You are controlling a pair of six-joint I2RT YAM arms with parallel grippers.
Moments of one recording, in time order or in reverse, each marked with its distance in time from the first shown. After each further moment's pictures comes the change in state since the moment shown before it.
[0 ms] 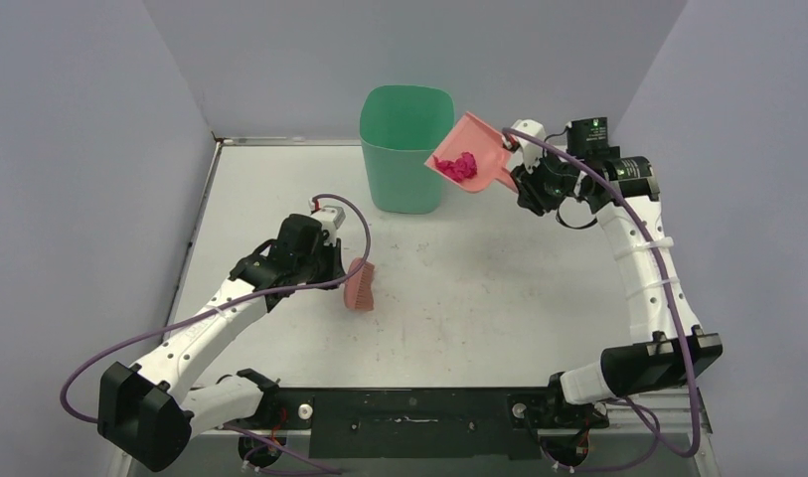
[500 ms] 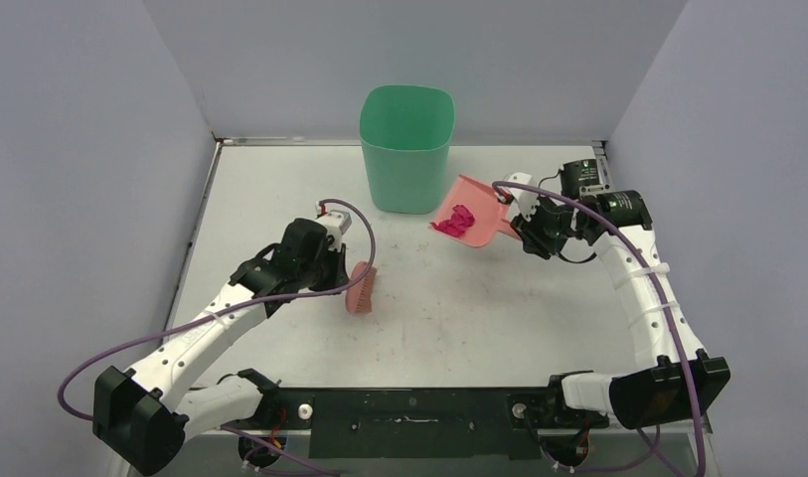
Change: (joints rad) left arm -0.069 -0.034 0.013 -0.041 -0.038 0.013; right arm 0.000 -0.148 -0.315 -0.028 0.016 -0.150
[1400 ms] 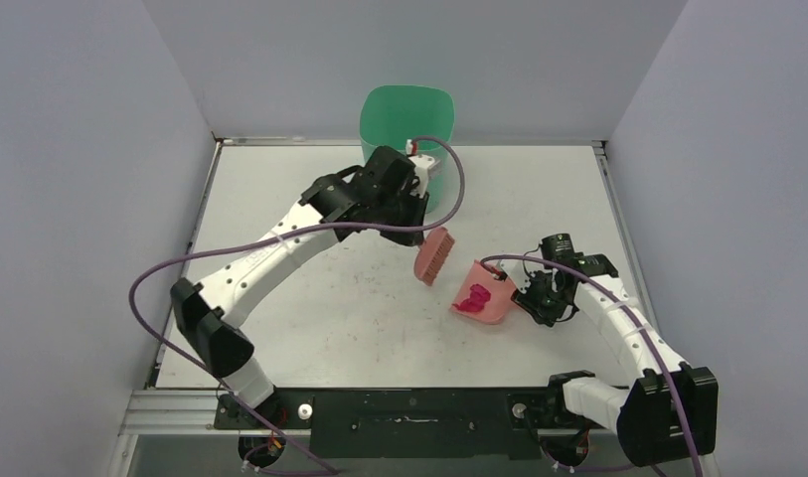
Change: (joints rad) left arm -0.245 0.637 0.927 -0.334 0.111 -0.036; right arm 0.012 -0.140 -0.604 0.166 0.195 -0.031
